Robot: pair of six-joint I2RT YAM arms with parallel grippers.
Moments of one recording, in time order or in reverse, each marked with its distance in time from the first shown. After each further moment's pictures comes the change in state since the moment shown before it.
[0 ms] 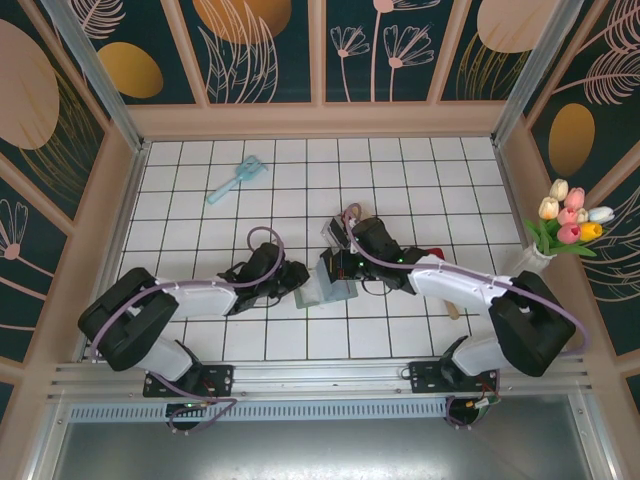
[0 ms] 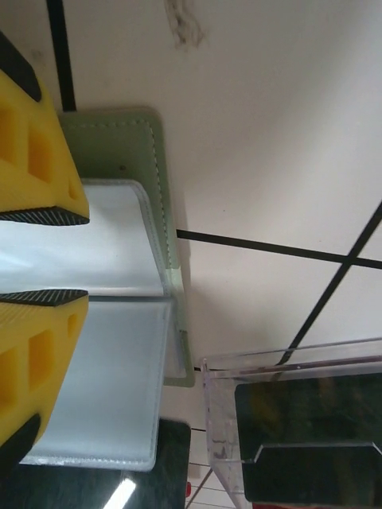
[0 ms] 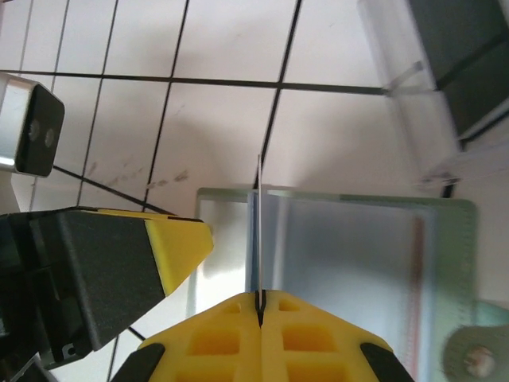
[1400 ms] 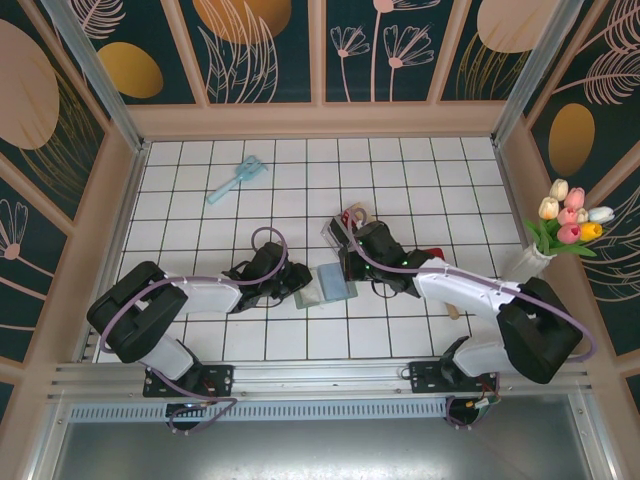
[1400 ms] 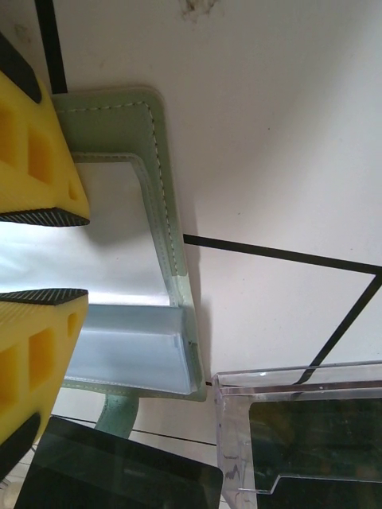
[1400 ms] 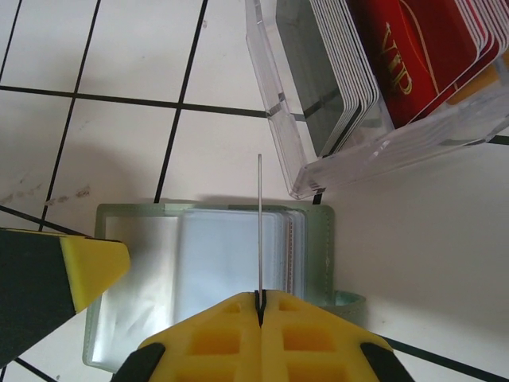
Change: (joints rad) left arm 0.000 0.079 0.027 0.021 0.058 -0.003; right arm -0.003 -0.061 -0.025 -0.099 0.227 -0.101
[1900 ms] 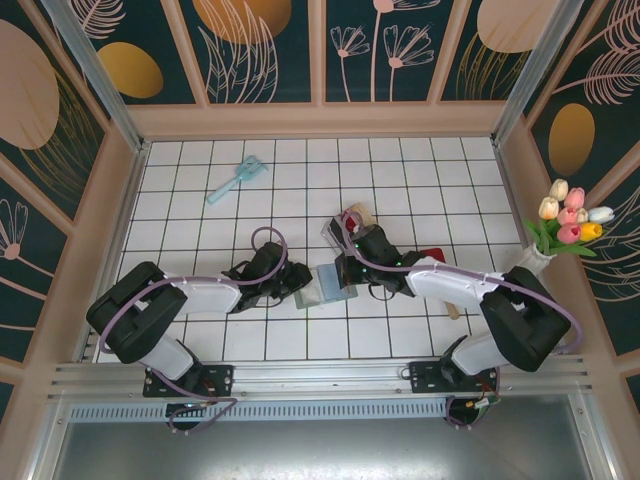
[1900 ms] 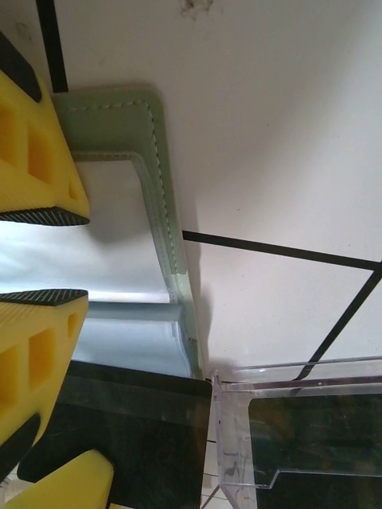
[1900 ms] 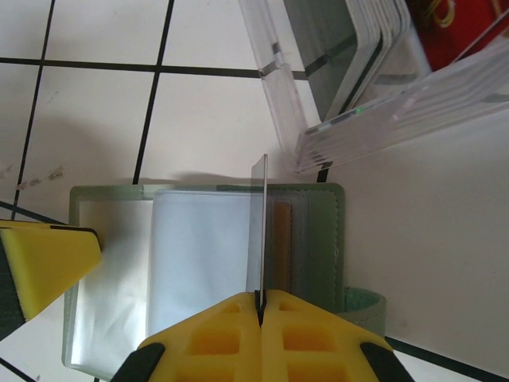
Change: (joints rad) left arm 0.000 -0.002 0.000 0.000 0.000 -0.001; right arm -0.001 0.080 -0.024 0.060 -0.050 0.023
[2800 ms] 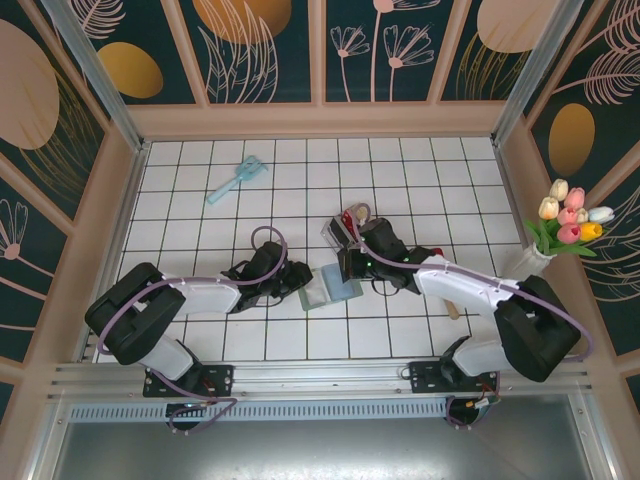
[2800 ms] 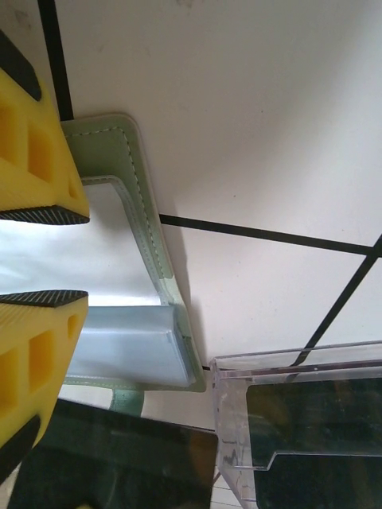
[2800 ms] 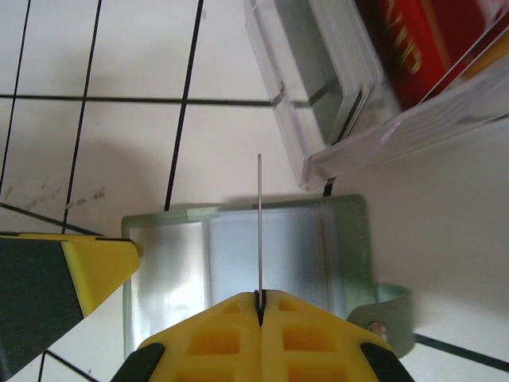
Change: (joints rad) left arm 0.000 -0.011 0.000 0.006 0.000 0.000; right arm -0.035 -0.074 0.031 -0.064 -0.019 0.029
